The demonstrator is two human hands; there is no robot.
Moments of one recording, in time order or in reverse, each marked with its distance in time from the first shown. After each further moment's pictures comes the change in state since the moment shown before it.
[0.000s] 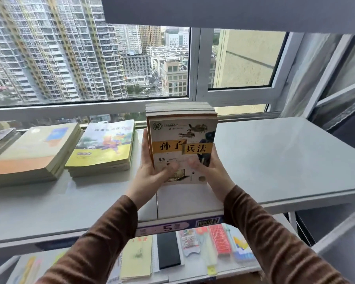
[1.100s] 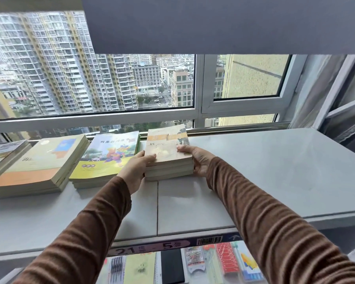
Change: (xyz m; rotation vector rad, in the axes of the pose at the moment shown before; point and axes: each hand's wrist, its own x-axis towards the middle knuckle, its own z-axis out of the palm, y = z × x) left_hand 0.071 0.007 -0.035 -0.144 0.271 -0.574; right_hand 0.110 -0.010 0.013 0.199 0.005 0.672
